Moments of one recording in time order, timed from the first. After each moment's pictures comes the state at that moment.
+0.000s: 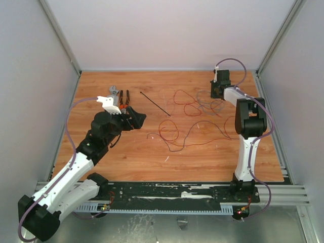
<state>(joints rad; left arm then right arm) -0.48 0.80 0.62 -0.03 -0.05 -0.52 0.08 2.19 1.58 -0.17 0.03 0.08</state>
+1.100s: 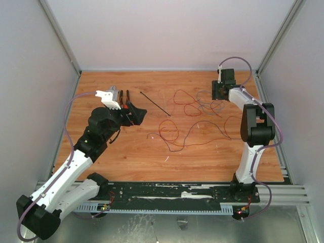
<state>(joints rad) -0.47 0.82 0.72 -0.05 -0.01 -0.48 0.08 2.02 1.50 -0.28 0.09 0.03</state>
